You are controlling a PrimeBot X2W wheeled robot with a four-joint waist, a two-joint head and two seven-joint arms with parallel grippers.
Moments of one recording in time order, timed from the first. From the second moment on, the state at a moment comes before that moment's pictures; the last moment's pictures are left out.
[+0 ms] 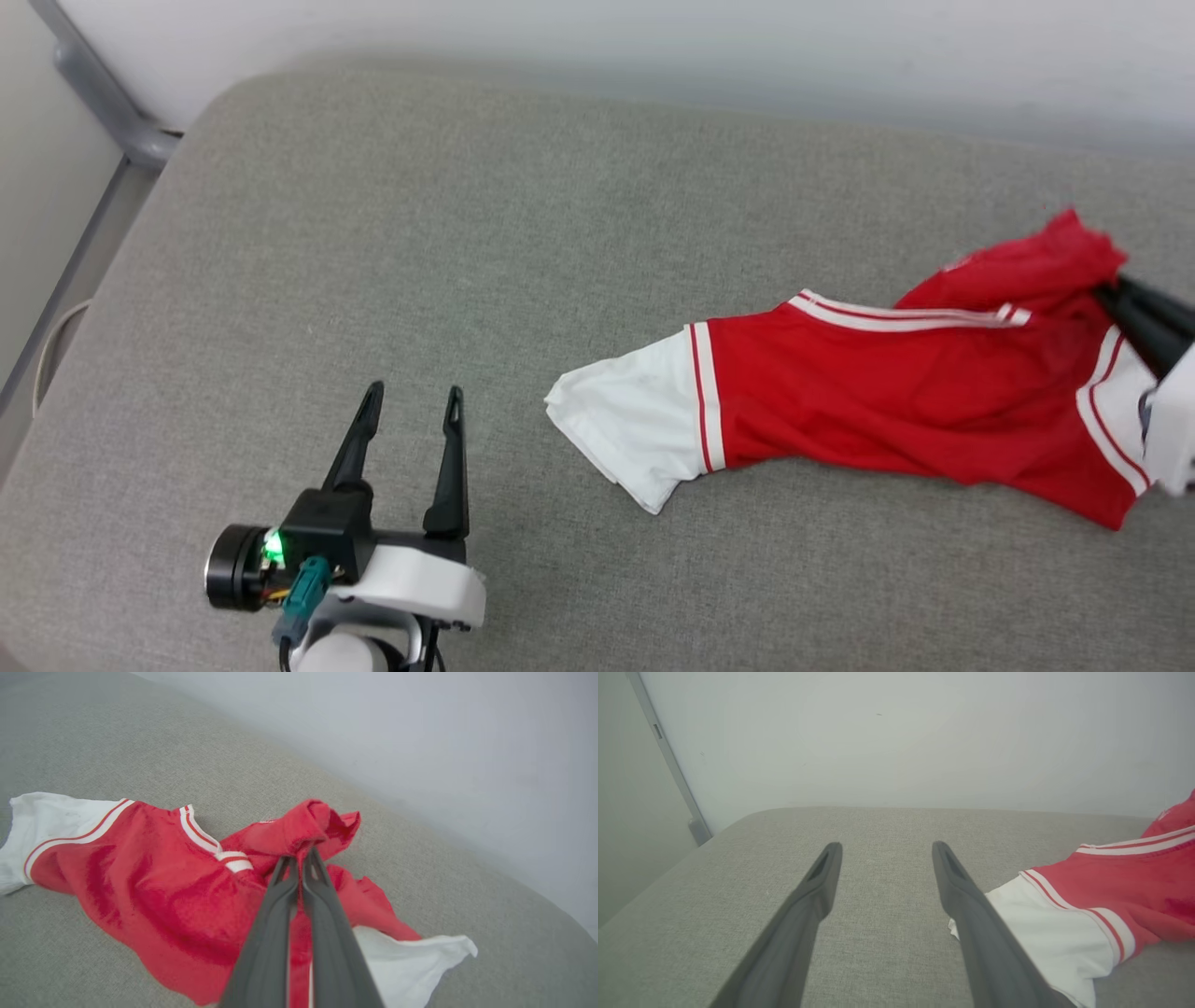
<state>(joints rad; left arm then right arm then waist) -0.09 0.05 -0.14 0.08 -0.09 0.05 -0.26 -0.44 -0.75 0.31 0.09 0.61 0.13 0.33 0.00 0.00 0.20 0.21</state>
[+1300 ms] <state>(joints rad) -0.21 0.05 -0.26 0.05 -0.20 0.09 -0.26 -1.00 -0.53 0.72 0.60 0.49 0.13 0.42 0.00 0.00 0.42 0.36</state>
